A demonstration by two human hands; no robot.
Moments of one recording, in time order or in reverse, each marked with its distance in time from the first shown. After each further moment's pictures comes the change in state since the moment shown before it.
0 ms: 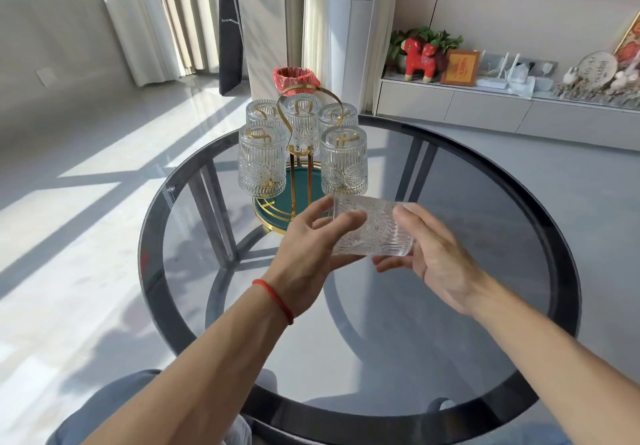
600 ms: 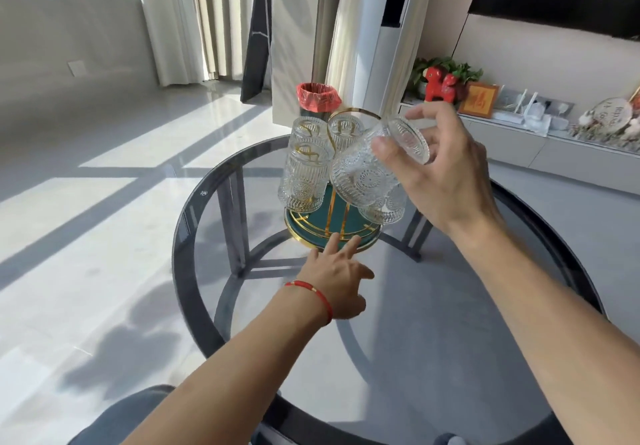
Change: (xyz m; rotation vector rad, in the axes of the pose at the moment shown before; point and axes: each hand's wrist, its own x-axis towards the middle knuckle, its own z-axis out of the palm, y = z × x) left_hand 0.025 -0.010 -0.046 1.796 -0.307 0.189; right_hand 0.051 -0.112 0.080 -0.808 0.433 -0.570
